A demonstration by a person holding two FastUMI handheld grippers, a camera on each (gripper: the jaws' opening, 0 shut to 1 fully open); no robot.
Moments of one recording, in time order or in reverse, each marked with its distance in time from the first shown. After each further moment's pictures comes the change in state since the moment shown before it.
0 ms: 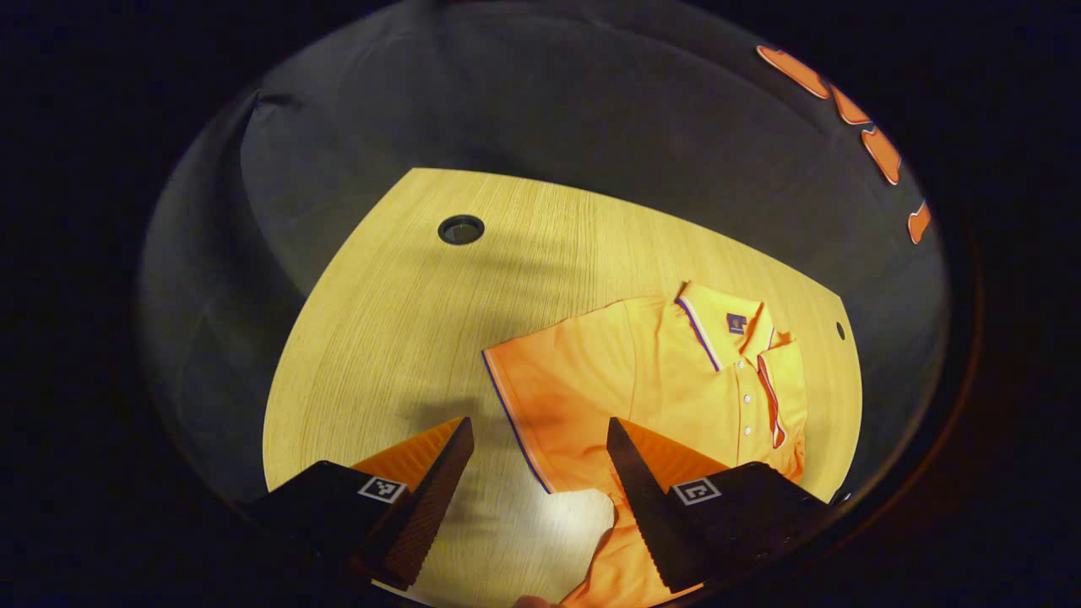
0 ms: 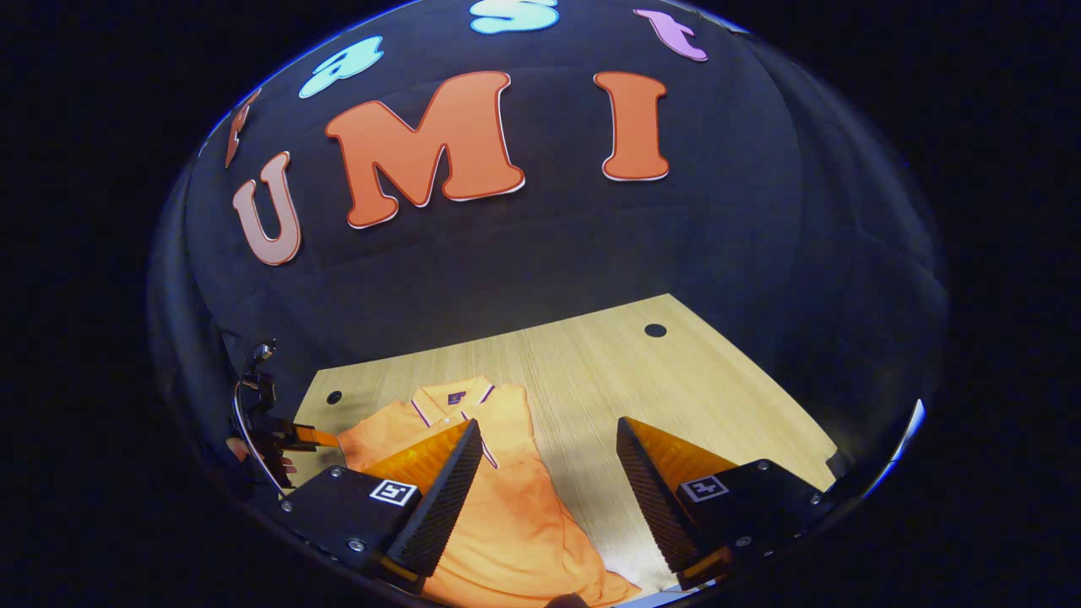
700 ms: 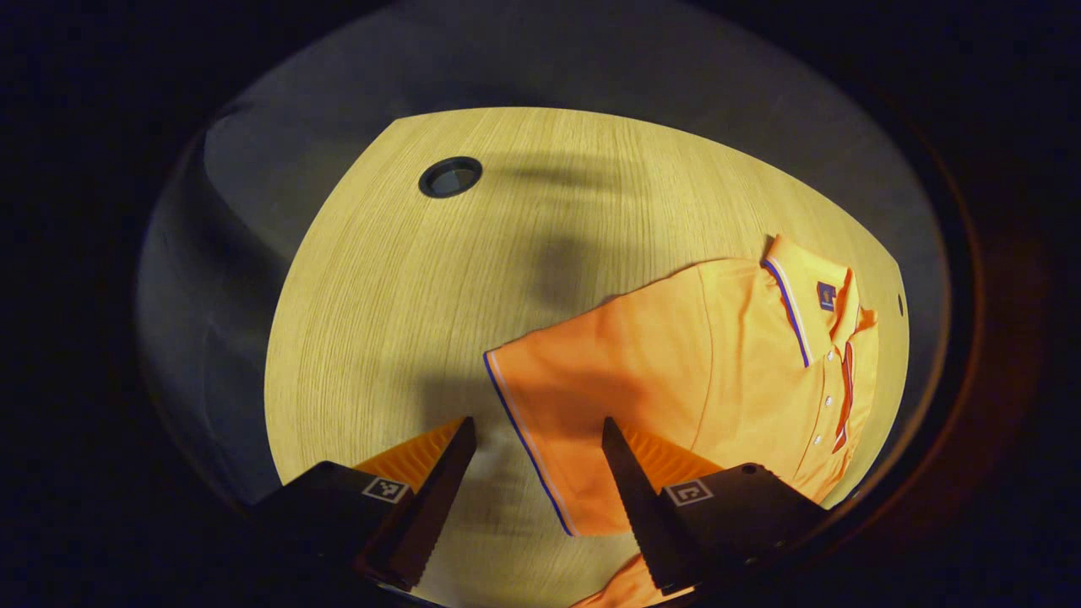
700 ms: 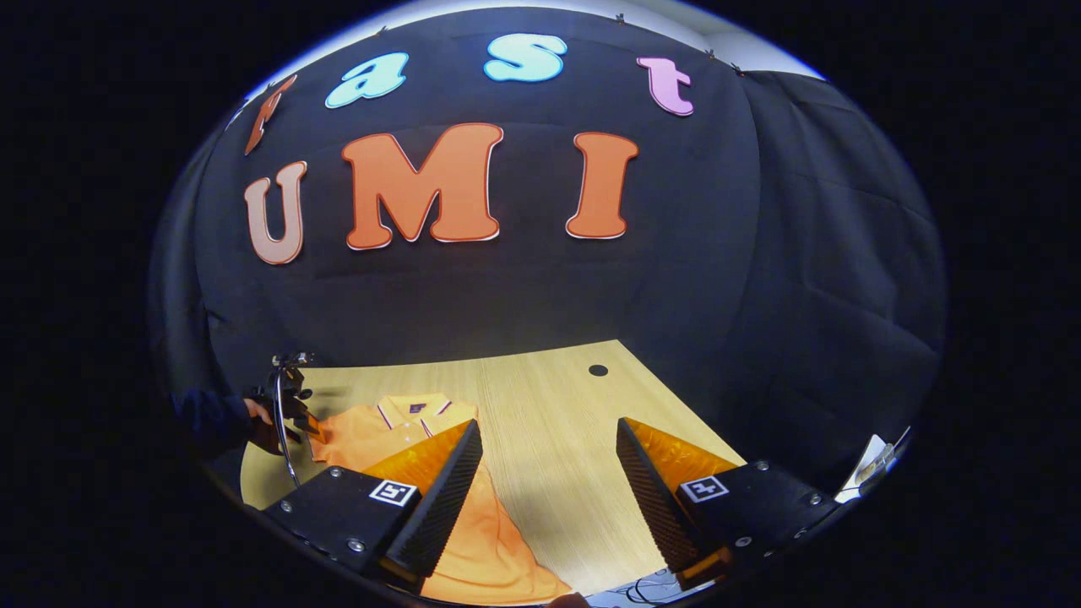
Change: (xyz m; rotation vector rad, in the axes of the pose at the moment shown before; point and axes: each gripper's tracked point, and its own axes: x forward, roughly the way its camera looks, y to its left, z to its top) left arm 0.066 0.010 0.001 0.082 0.203 0.138; right arm -0.079 -0.057 0.002 -0.068 -0.107 -0.110
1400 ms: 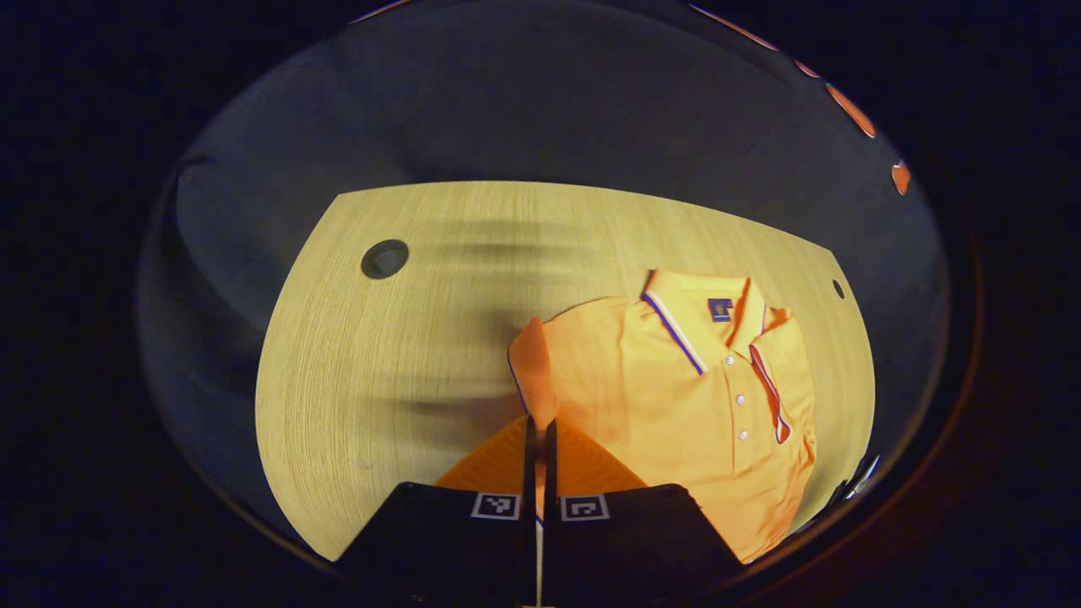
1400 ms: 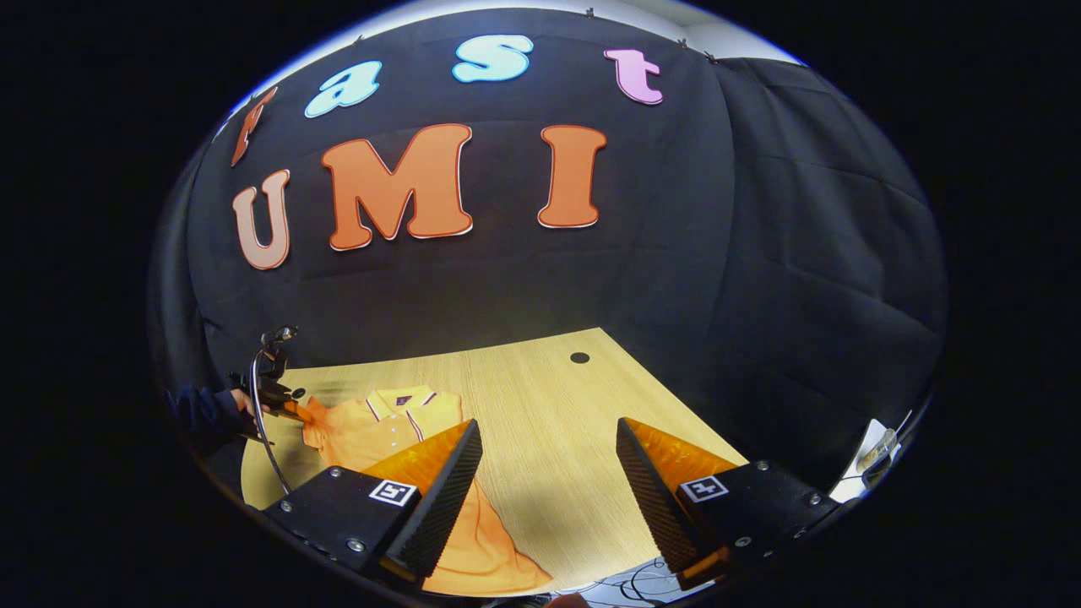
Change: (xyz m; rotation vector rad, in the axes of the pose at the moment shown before) left arm -0.065 -0.062 0.020 0.152 -0.193 -0.164; right arm -0.012 -0.036 -0.014 0.045 0.010 -0.016
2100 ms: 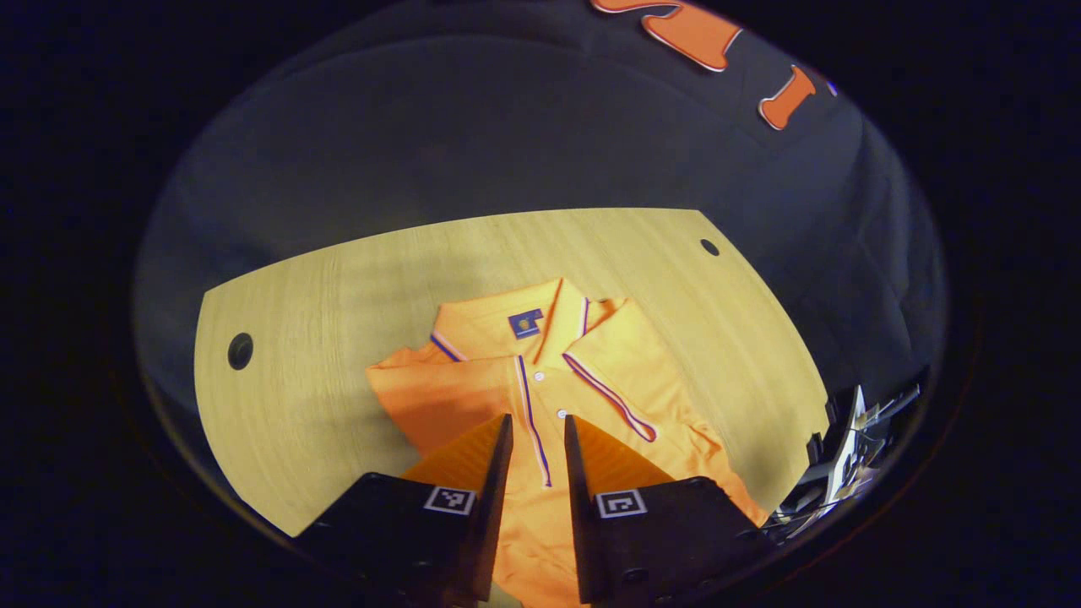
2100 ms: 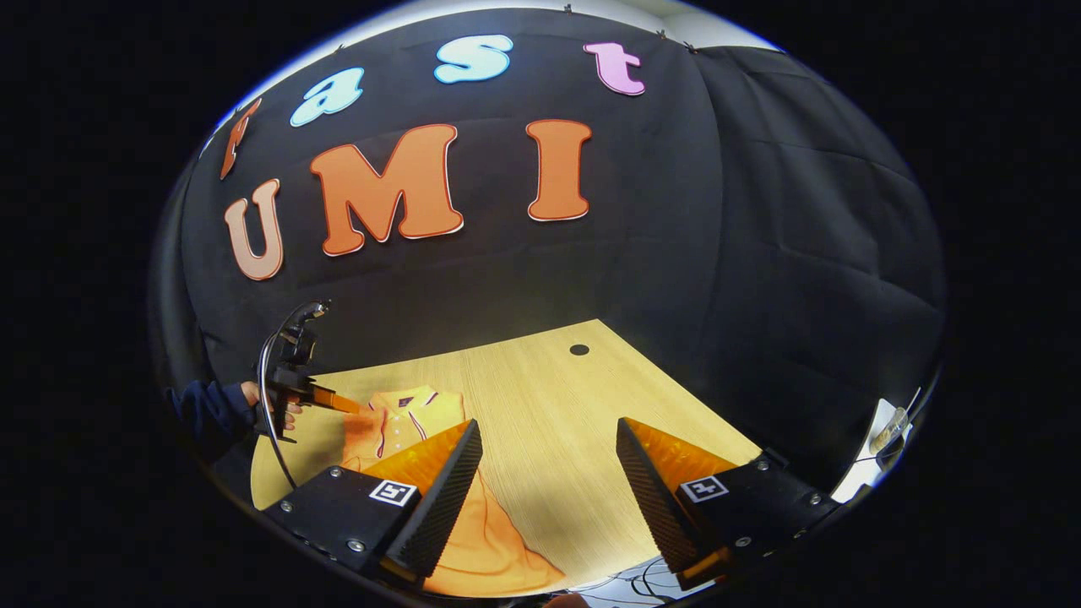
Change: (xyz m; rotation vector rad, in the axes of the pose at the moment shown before) left arm -0.030 -0.163 0.025 0.245 -0.073 -0.305; right arm 0.001 -0.002 -0.016 0.051 0.013 -0.008
